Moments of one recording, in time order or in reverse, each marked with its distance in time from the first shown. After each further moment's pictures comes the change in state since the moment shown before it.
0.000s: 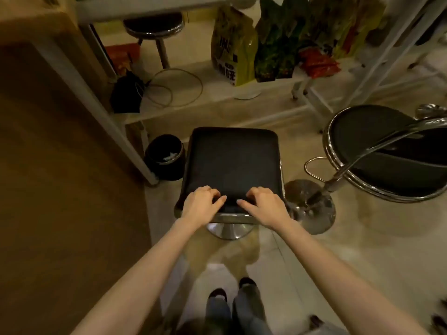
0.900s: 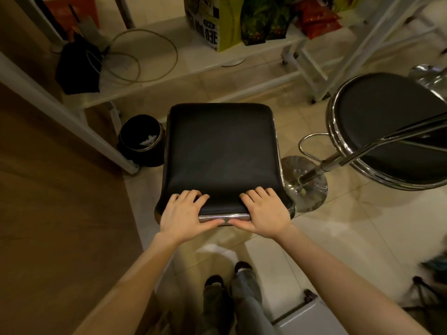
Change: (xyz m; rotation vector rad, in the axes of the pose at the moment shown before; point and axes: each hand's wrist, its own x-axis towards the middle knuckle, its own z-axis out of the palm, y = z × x) left_hand 0.036 -0.050 0.045 0.275 -0.001 0.246; right_hand 0.033 0.038 0.041 -0.434 0.013 -0.257
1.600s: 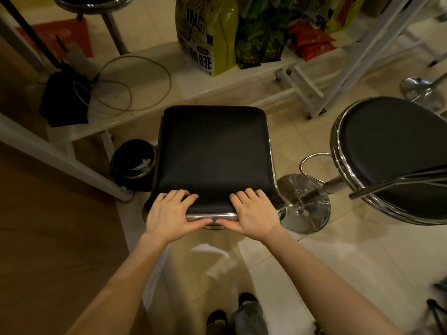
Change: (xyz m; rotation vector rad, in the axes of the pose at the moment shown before) left_hand 0.095 -0.058 -0.025 0.073 0.033 0.004; right_hand 0.099 0.020 -0.021 -0.031 0.141 0.043
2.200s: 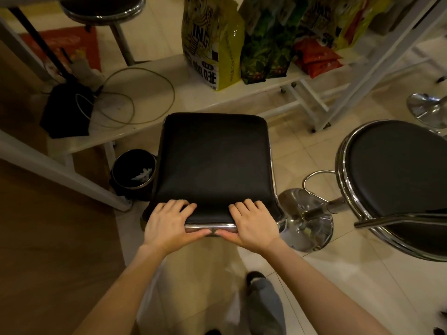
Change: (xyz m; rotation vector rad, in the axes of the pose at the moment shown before) left_hand 0.035 -0.009 0.002 0.027 0.028 -0.046; right_hand 0.036 0.023 0.002 0.034 -0.030 -0.034
